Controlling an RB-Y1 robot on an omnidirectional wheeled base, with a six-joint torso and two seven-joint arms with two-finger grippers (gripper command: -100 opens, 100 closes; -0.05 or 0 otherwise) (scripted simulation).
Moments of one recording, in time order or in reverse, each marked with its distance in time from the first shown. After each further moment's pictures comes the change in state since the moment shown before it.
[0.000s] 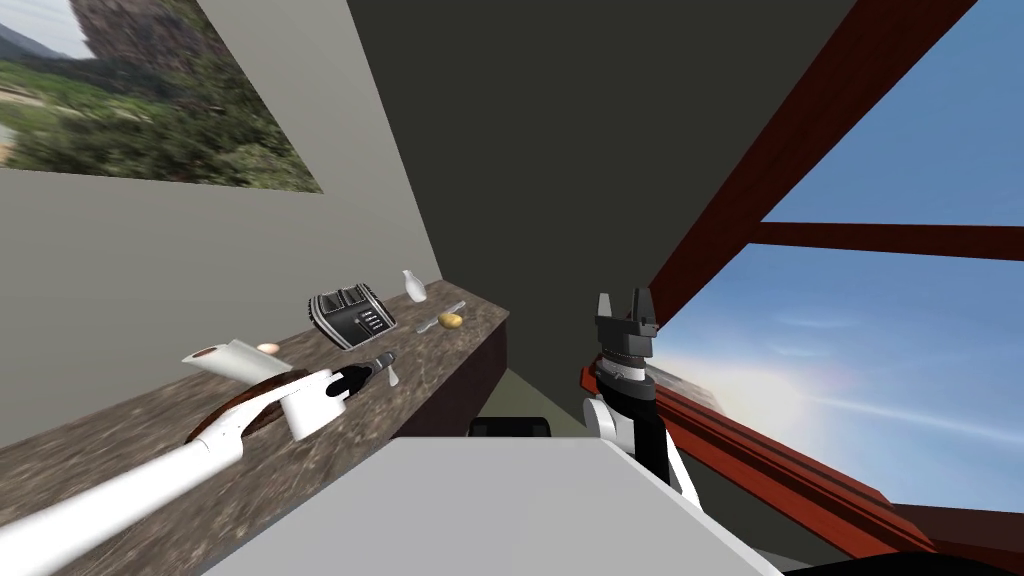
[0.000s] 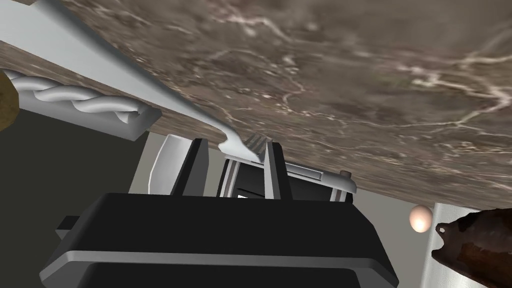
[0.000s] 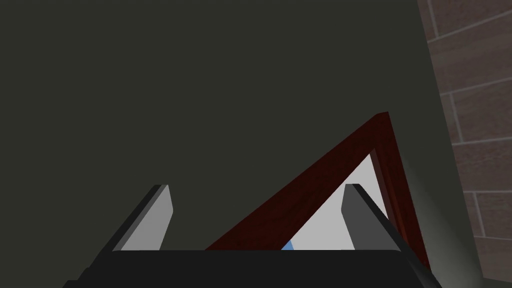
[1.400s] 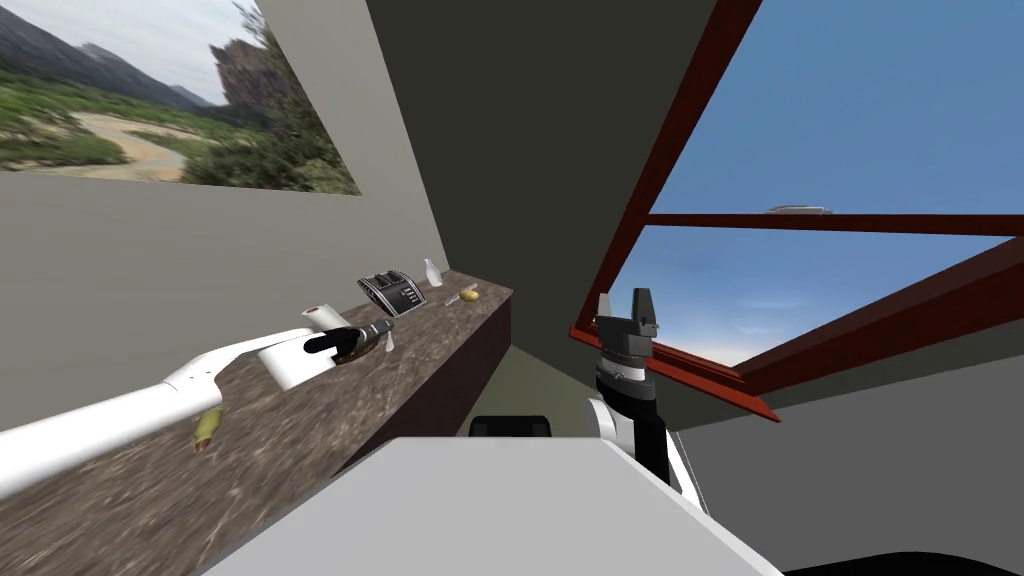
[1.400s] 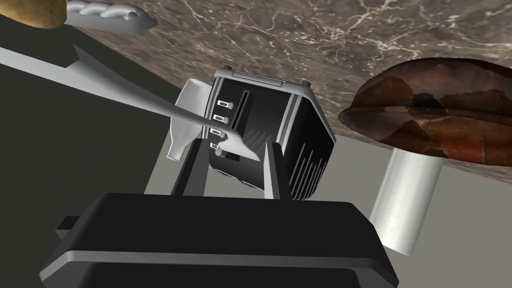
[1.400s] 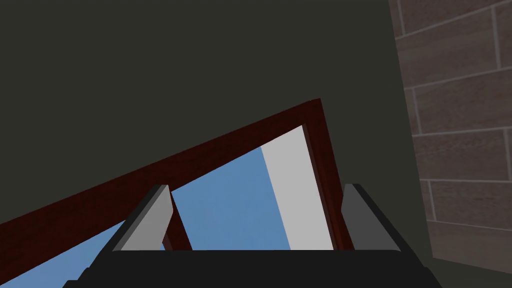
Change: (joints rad) left arm -0.115 0.247 0.067 -0.001 0.314 -0.123 -0.094; right arm 0.000 0.000 0.000 0.000 0.000 0.000 0.000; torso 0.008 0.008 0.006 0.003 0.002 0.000
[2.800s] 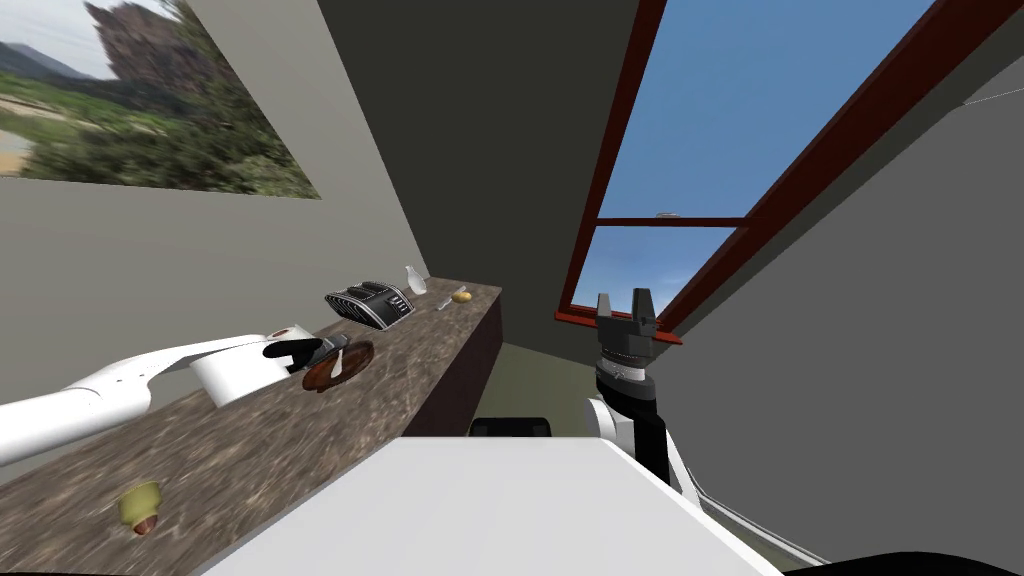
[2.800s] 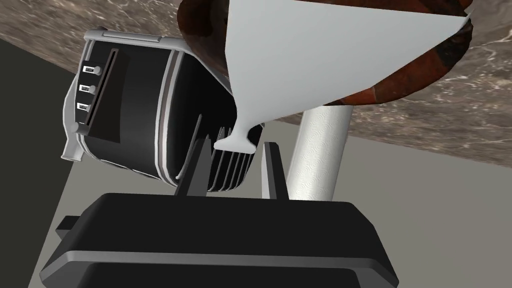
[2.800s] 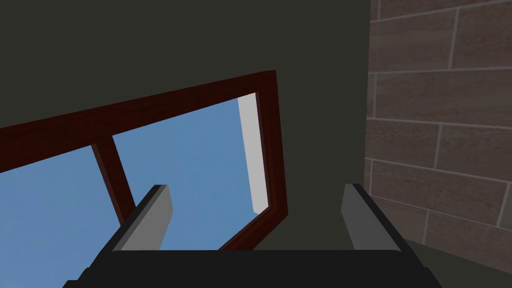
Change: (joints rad) left arm 0.156 0.172 -0.009 0.144 0.167 0.063 0.162; right arm 0.000 0.000 0.000 0.000 0.000 0.000 0.000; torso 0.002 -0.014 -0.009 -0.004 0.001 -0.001
